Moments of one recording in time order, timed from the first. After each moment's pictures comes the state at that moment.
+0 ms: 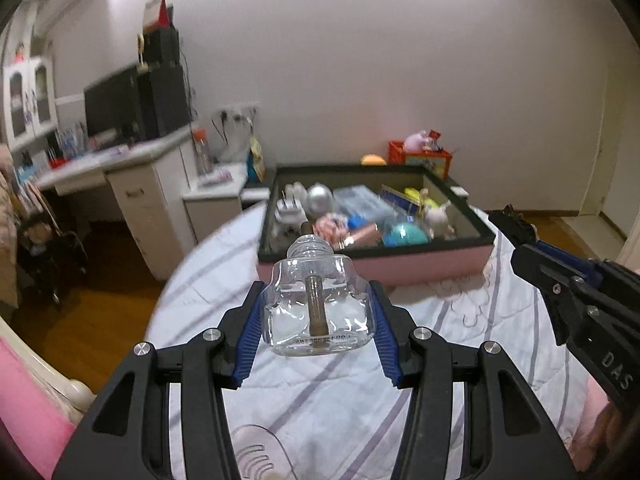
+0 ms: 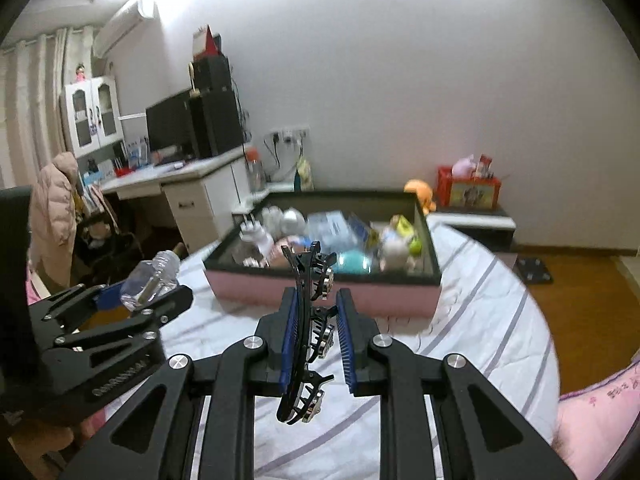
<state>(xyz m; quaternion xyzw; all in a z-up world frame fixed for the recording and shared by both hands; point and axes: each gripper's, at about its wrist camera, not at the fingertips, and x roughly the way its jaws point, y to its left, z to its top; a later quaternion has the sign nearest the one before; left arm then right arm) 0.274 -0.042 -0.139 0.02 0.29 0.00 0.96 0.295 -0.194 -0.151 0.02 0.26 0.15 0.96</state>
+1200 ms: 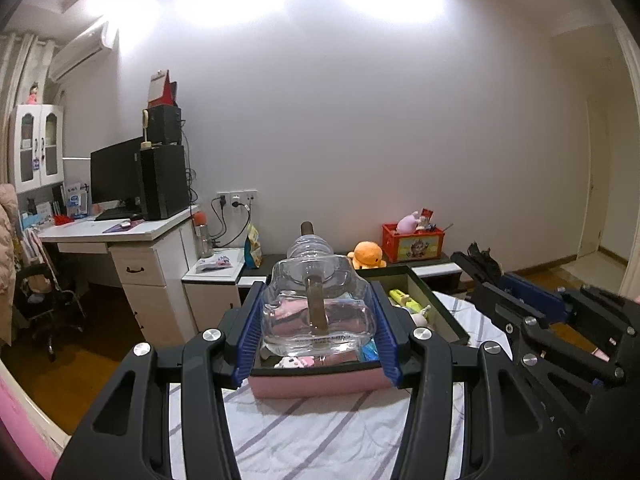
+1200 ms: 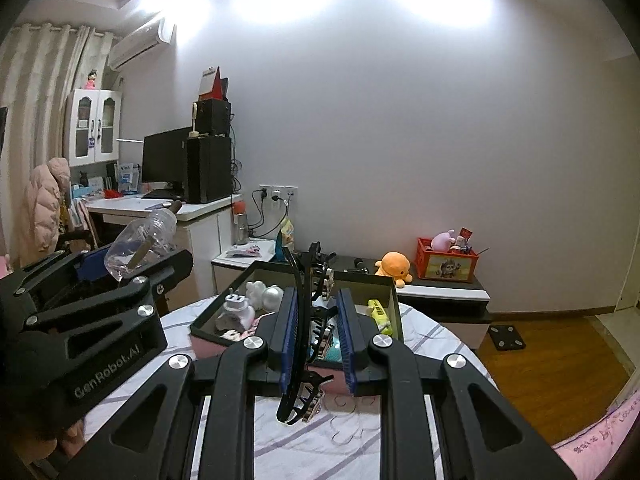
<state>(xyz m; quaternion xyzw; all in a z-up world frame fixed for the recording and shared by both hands) 0.276 -0.062 -0.083 0.03 0.15 -0.01 0.99 0.296 -0.183 -0.106 -0.03 0.15 0.11 0.98</state>
